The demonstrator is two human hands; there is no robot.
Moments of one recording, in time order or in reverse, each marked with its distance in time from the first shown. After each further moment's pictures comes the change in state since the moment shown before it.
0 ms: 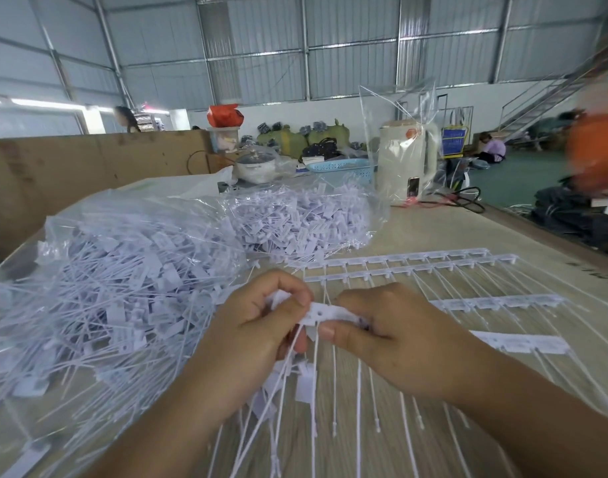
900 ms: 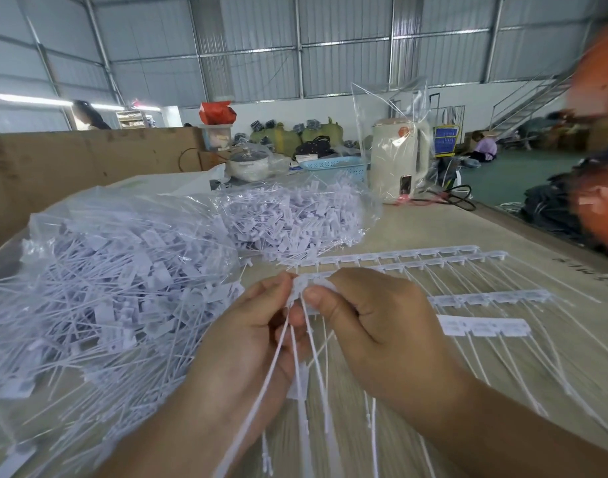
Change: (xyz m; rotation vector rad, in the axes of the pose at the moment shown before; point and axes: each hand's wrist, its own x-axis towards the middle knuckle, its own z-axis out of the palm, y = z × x) left_hand -0.001 0.006 0.026 -0.873 0.115 -0.366; right_hand -0.002 -0.021 0.017 -0.005 0.507 -0.116
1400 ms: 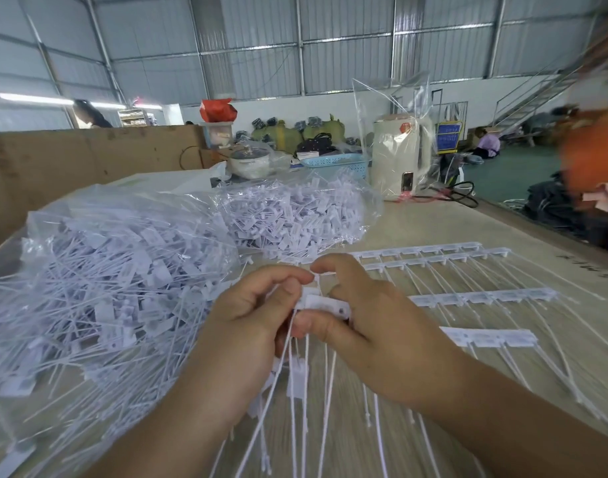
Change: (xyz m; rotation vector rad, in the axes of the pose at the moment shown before) left_hand 0.006 0.001 -0.018 0.693 -0.038 0.425; right_hand 0.000 0.016 -0.002 0.045 -0.360 0.113
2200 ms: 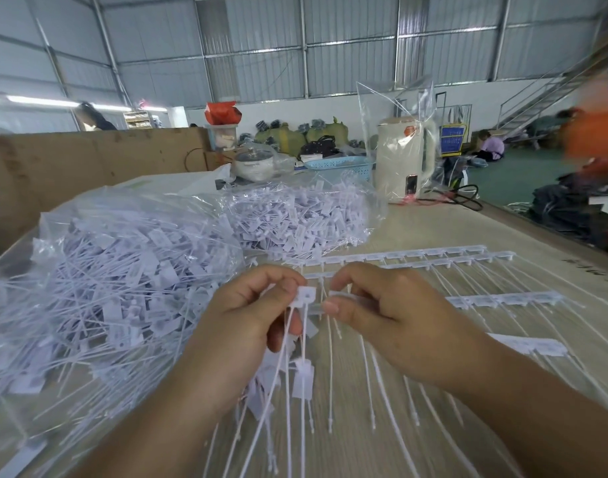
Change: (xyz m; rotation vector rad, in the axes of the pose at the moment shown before) left_hand 0.006 -0.001 -0.015 0.021 -0.052 -0.057; right_hand 0.004 0.009 -0.018 0.023 -0.009 0.056
